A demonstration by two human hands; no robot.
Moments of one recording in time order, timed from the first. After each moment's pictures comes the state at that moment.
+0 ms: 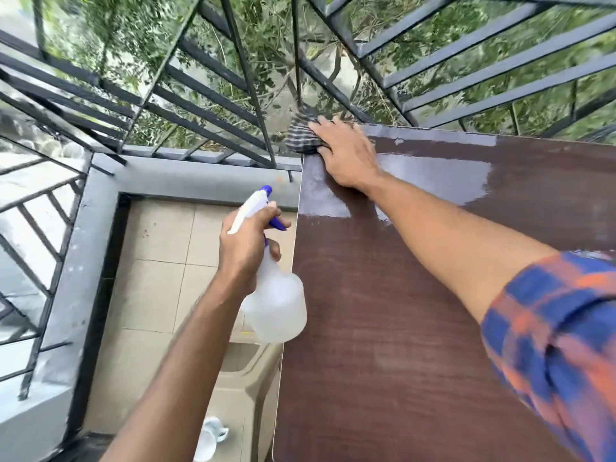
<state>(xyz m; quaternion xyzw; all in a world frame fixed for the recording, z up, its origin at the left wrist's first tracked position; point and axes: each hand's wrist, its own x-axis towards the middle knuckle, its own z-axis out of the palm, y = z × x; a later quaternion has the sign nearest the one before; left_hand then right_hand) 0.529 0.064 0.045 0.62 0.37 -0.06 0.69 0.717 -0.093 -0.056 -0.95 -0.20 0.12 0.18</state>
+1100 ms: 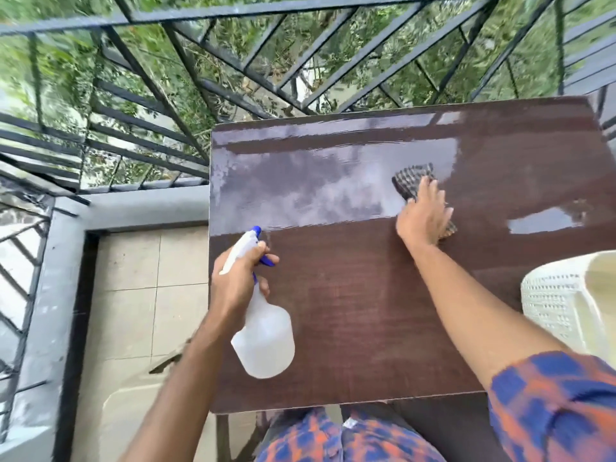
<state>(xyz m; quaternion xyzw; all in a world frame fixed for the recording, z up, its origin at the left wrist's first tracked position) 0.416 -0.091 0.076 0.66 0.33 -0.12 0.67 0.519 -0.396 -0.060 -0.94 0.29 0.00 0.16</state>
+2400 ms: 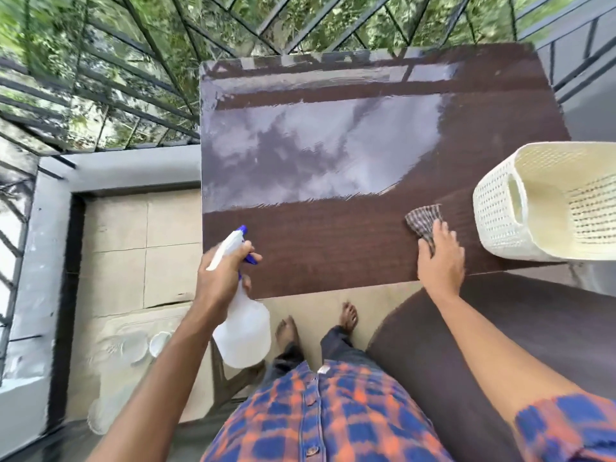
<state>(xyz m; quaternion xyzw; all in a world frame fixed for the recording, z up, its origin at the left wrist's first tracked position) 0.235 -0.072 0.064 0.68 0.30 -0.12 0.66 0.229 -0.467 -0.072 -0.95 0.24 0.02 0.18</state>
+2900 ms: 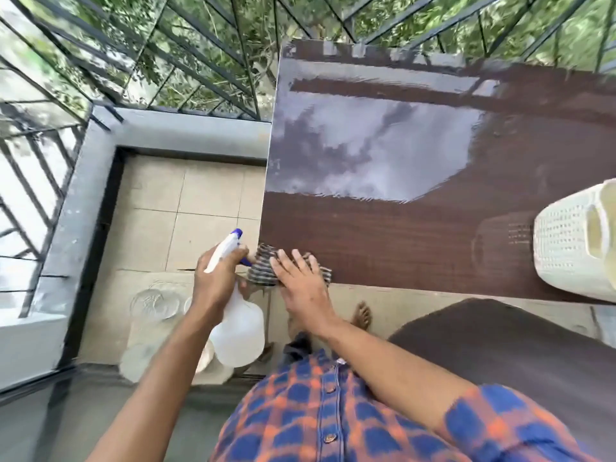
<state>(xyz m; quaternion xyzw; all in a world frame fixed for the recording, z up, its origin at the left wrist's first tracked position) 0.187 0.026 0.056 0.63 0.39 -0.07 0.66 0.178 -0.137 -0.083 -0.94 -0.26 0.10 0.18</state>
